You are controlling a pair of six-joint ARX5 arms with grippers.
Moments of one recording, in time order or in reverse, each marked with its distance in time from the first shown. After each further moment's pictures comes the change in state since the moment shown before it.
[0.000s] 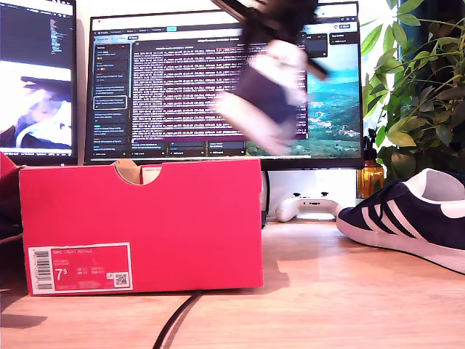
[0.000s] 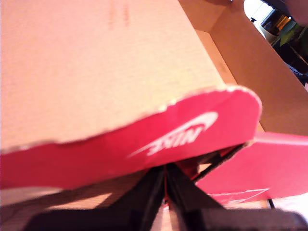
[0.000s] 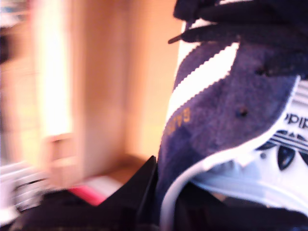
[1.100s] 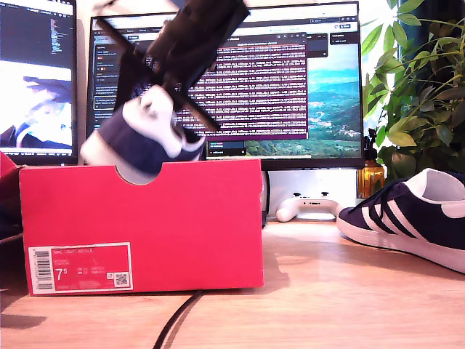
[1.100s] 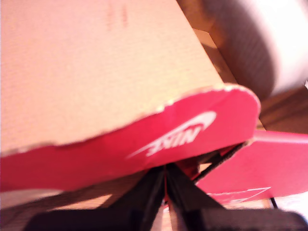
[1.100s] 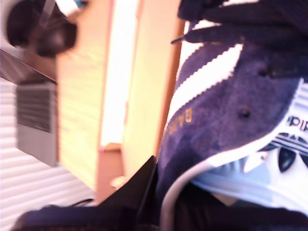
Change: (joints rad) left arm 0.000 0.000 0.000 0.001 0.000 0.019; right arm 0.181 0.202 0.002 0.302 0.037 0.211
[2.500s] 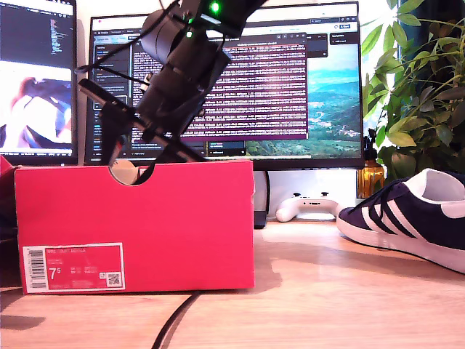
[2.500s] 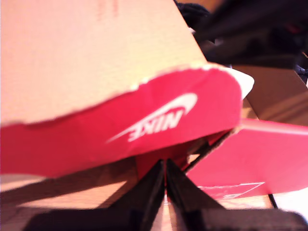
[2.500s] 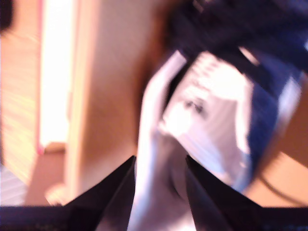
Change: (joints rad) left arm 0.000 0.000 0.000 -0.015 0.000 0.000; right arm 0.019 0.122 0.070 -0.107 0.056 -0.092
